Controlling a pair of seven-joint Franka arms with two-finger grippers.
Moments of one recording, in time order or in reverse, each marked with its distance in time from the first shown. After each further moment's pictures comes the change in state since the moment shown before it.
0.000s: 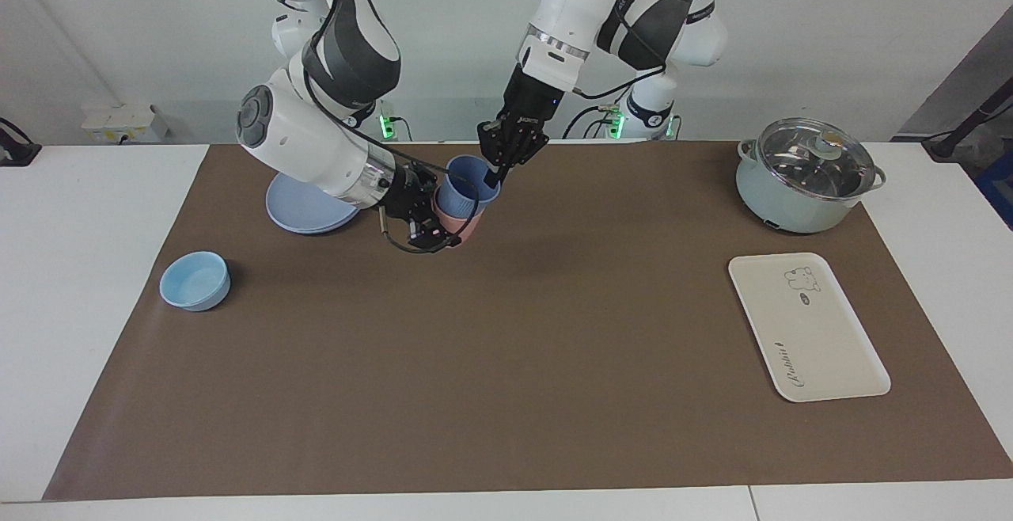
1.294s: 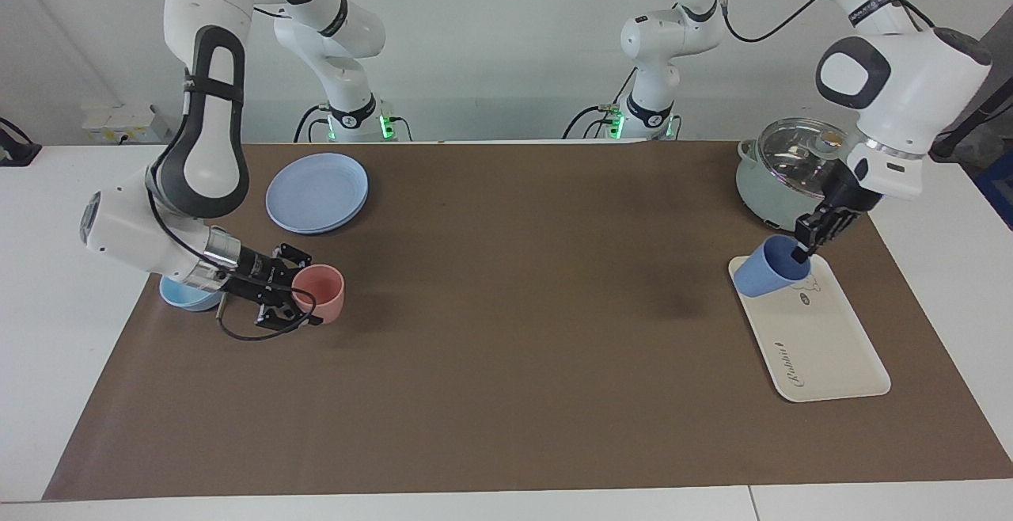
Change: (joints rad) left arm 0.810 0.057 0.033 -0.231 -0.085 -0.079 1.184; right arm -0.365 0.226 -0.003 -0.038 0.062 0.069 -0.368
